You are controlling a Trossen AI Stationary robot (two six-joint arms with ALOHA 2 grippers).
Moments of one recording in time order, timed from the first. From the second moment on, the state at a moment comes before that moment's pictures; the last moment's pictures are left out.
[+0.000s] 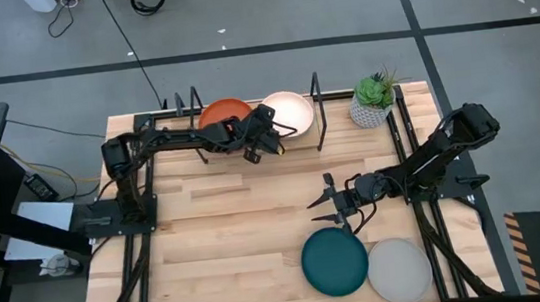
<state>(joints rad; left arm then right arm) 0.32 1.88 1.27 -0.14 -0.30 1.07 0.27 1.50 0.30 0.94 0.12 -0.13</state>
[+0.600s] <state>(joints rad) 0.32 1.83 1.27 -0.21 -0.33 0.65 0.27 1.50 0.30 0.97 0.26 -0.23</state>
